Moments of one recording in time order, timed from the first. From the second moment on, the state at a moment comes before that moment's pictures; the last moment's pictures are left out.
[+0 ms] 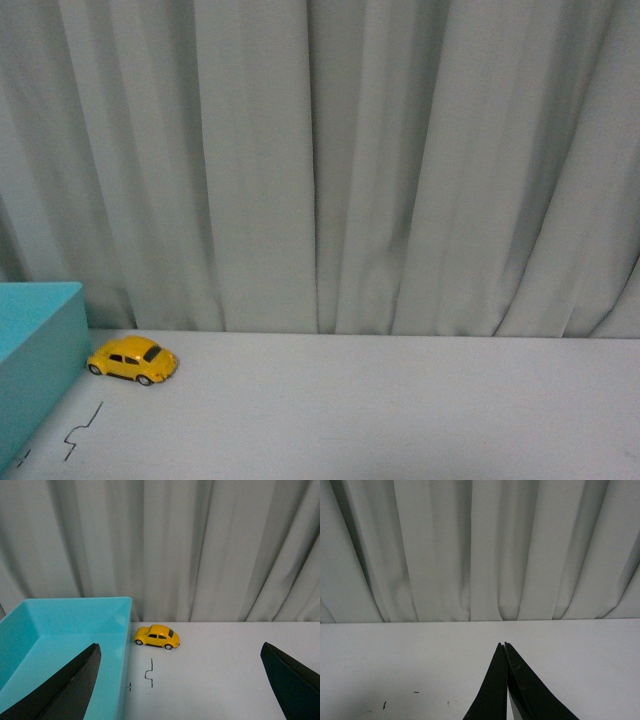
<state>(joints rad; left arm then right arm) 0.00 0.01 0.01 0.00 0.00 0.00 0.00 0.00 0.01 0.00 0.00 -0.01</state>
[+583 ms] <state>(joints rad) 0.00 0.01 0.01 0.00 0.00 0.00 0.00 0.00 0.01 0.00 0.00 -0.01</state>
